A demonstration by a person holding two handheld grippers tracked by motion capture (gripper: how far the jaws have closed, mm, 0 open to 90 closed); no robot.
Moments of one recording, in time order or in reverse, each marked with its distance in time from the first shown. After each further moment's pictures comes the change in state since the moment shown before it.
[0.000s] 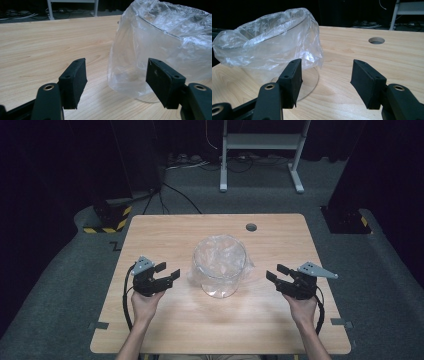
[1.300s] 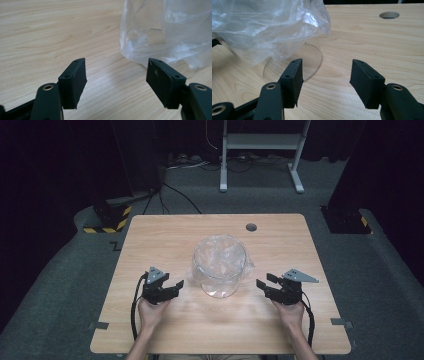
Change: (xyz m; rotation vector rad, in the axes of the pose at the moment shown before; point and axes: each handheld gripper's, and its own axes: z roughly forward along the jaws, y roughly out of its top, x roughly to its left) left arm -0.001 -0.042 0.032 0.130 0.099 0.065; right arm 0.005 -0.036 0.033 0.097 -0.009 0.014
